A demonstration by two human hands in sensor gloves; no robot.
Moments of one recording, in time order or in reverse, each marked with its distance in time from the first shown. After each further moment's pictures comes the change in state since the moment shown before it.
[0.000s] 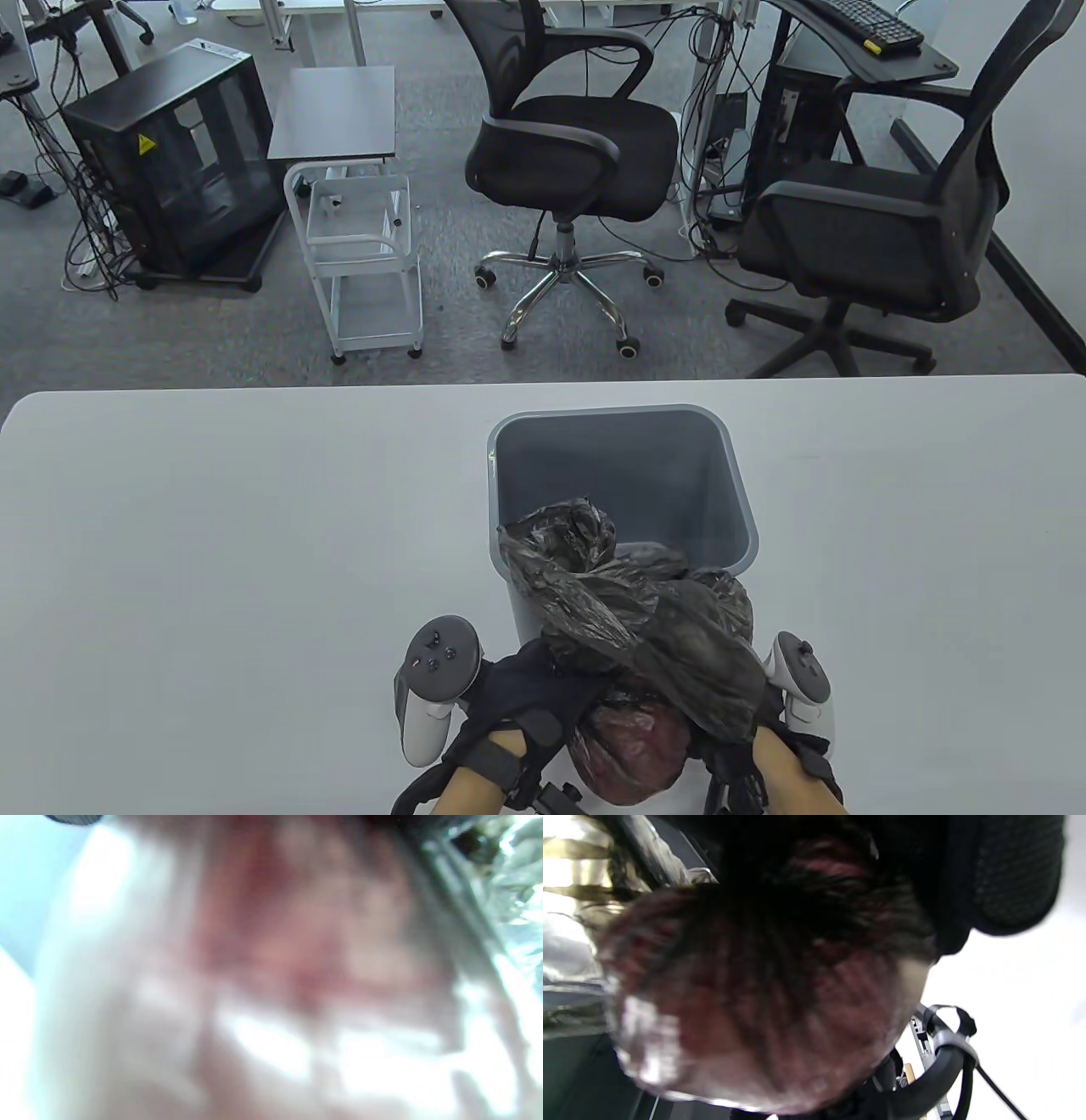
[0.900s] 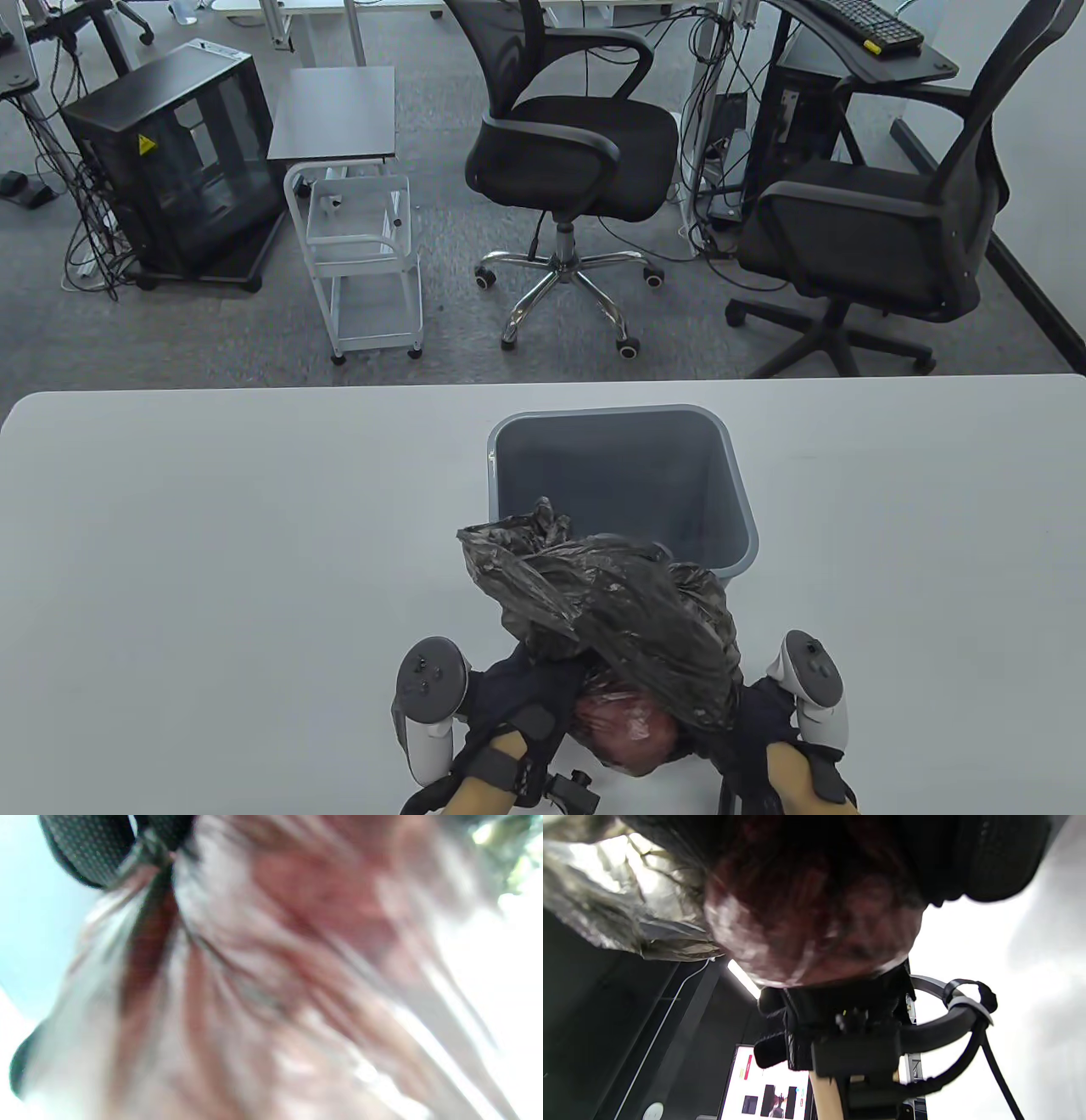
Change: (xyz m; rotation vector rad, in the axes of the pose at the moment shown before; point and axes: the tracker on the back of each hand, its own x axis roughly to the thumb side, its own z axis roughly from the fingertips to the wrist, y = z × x) left_hand -0.023 -0.002 0.004 0.110 -0.008 0.121; right_hand 0.018 0.003 0.009 0.067 -0.078 0.191
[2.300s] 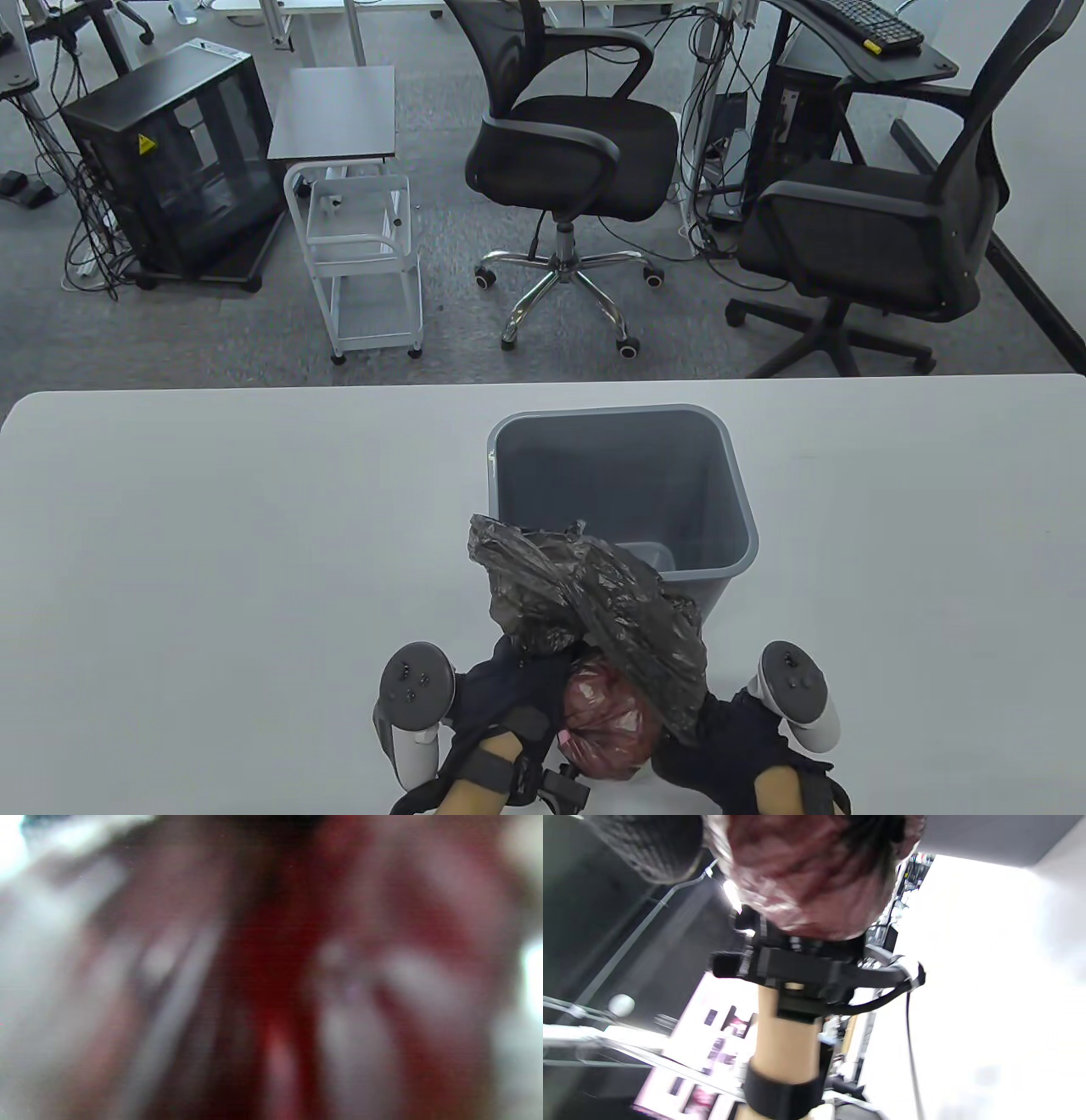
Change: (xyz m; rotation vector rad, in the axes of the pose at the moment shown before) left_hand 0.002 0.011 0.008 0.138 0.008 -0.087; right_hand 0.006 0.018 -0.004 0.128 -0.066 0.395
